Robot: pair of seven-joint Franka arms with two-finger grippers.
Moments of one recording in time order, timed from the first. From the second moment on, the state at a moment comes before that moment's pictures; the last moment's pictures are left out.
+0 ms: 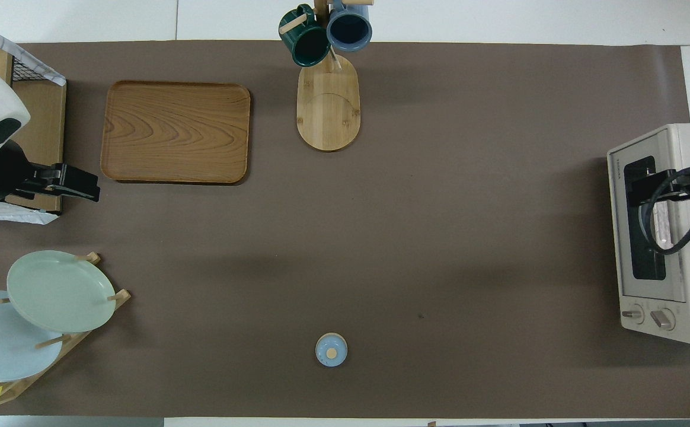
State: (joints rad) left arm -0.08 -0.01 -0.05 -1.67 -0.02 1.60 0.00; right arm 0.04 -0.03 -0.10 -1.70 -0.03 1.59 -0.09
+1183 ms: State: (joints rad) left arm -0.08 -0.01 -0.05 -1.67 -0.02 1.60 0.00; right arm -0.02 -0.09 -0.11 -1.95 -0.03 1.86 -0.09
